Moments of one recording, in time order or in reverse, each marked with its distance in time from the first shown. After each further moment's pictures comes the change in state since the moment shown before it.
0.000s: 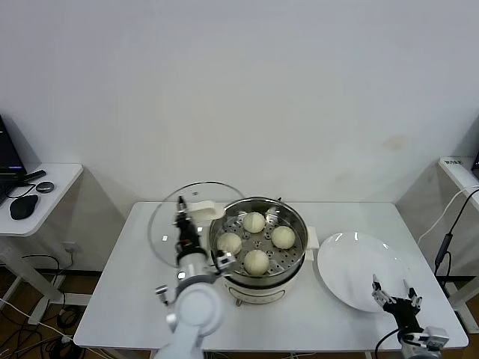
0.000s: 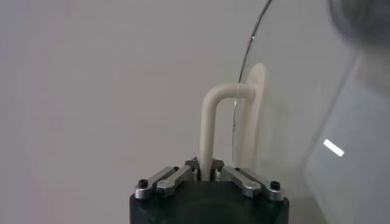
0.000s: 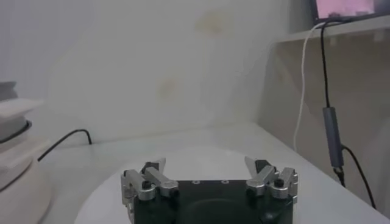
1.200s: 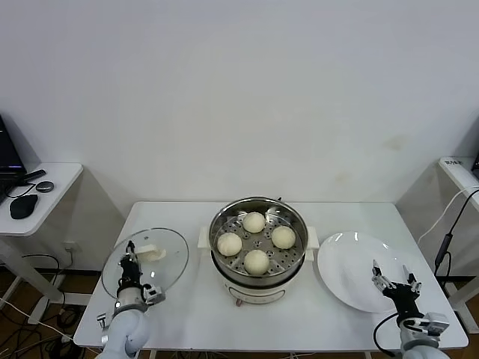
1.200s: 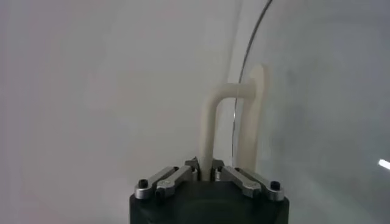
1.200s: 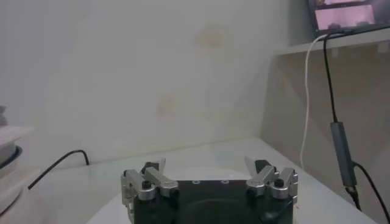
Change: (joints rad) left arm 0.094 0.227 -0.381 0.422 -0.446 -0.314 -0.413; right arm 0.076 -0.024 -0.009 -0.017 0.041 0.006 0.001
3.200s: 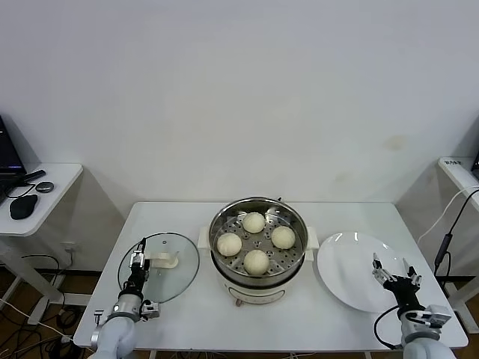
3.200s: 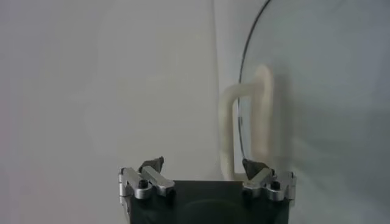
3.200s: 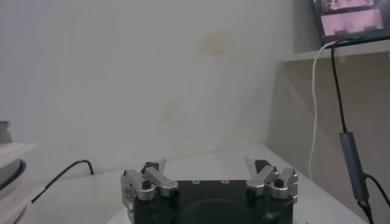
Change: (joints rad) left arm -0.037 0.082 0.015 0.209 0.133 -0.323 -0.120; right arm 0.032 -0.015 -0.002 0.002 0.025 -0.025 -0.002
